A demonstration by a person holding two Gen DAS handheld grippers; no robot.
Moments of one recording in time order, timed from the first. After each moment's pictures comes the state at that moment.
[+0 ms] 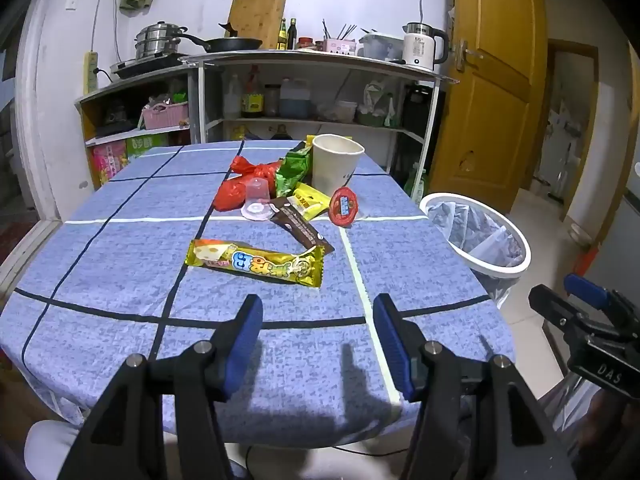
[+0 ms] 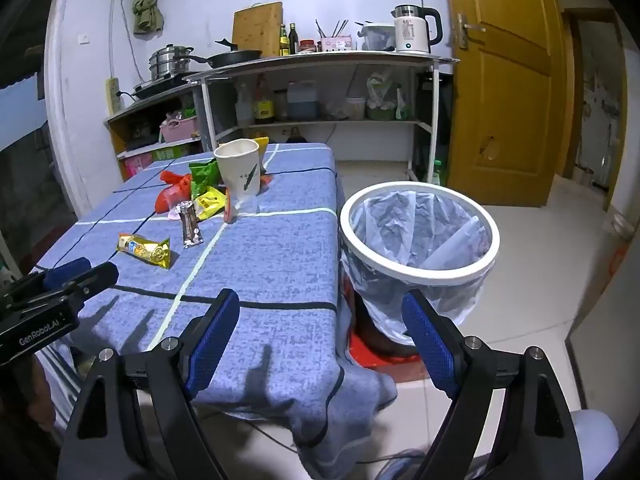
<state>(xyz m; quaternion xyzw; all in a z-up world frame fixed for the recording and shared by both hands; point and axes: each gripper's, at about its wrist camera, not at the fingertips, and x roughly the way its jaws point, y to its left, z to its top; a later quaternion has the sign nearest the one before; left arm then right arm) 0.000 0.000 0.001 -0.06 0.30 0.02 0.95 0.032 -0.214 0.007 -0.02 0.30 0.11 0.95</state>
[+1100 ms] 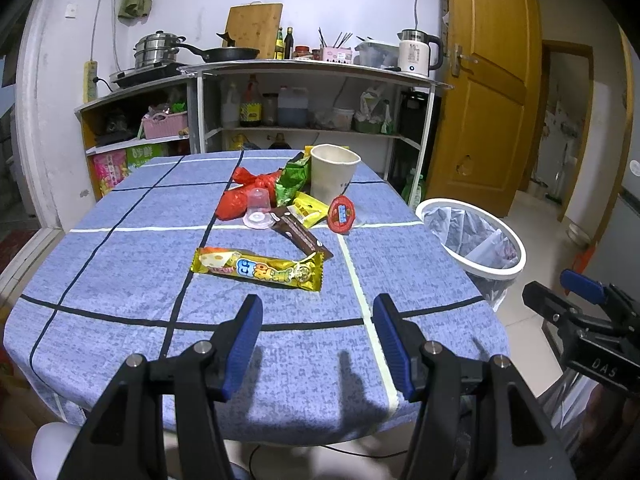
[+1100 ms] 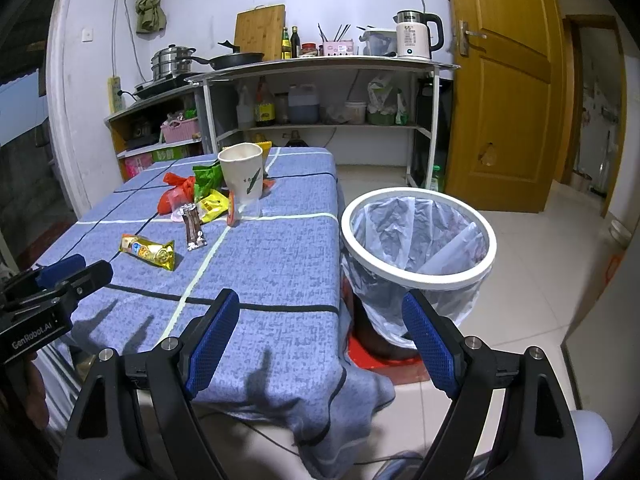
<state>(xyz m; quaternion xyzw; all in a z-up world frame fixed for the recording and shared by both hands) -0.010 -0.001 0.008 -0.05 0.29 0.02 0.96 0.026 -0.211 0.012 -0.03 0.28 0.11 0.95</state>
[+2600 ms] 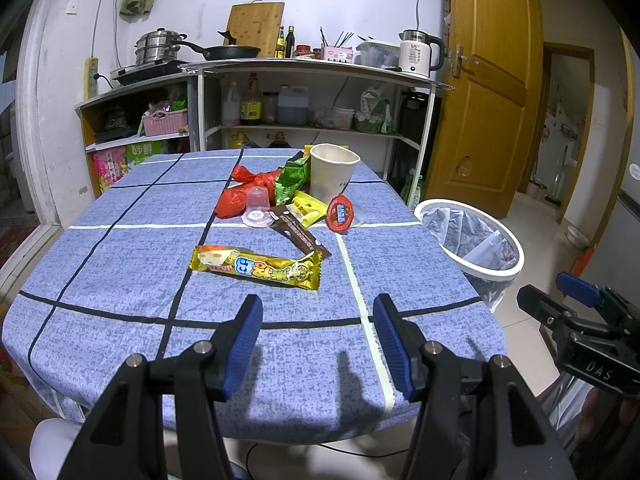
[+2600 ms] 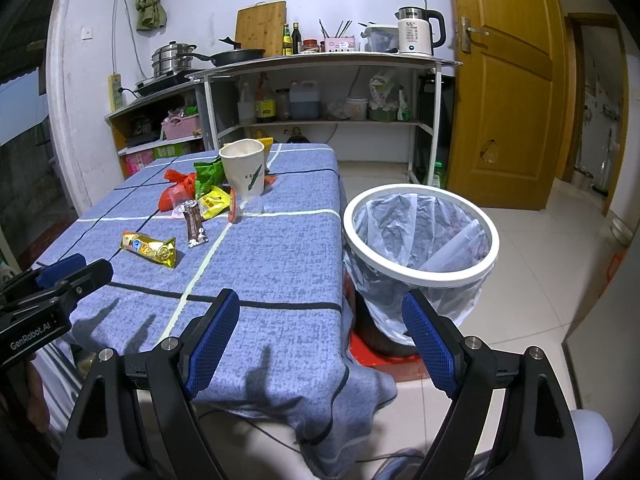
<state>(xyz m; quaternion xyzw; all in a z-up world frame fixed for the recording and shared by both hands) -0.009 -0.002 0.006 -0.05 0.29 0.02 0.96 0.027 -0.210 0.010 -0.04 0.29 0.11 0.95</state>
